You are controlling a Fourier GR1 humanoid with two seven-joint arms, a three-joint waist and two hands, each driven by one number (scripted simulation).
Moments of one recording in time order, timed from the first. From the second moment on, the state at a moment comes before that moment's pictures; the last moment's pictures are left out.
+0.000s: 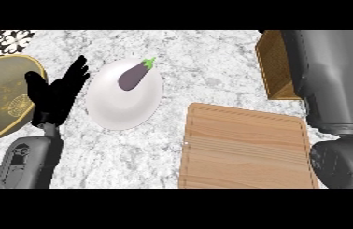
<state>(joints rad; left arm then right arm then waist) -0.31 0.23 0.11 -1.38 0.03 -0.07 0.25 -1.36 -0.19 -0.63 -0.58 2.11 -0.48 1.24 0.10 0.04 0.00</state>
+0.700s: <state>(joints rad) -0.29 0.25 0.13 -1.38 0.05 -0.07 0.24 -1.23 -0.13 -0.80 -0.71 2.24 -0.58 1.24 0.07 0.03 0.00</state>
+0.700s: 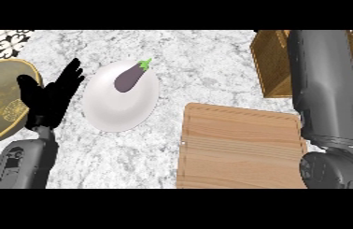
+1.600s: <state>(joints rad) -0.27 0.25 0.15 -1.36 0.05 -0.07 0.23 -1.16 -0.01 -0.86 -1.11 2.33 -0.82 1.23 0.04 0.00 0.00</state>
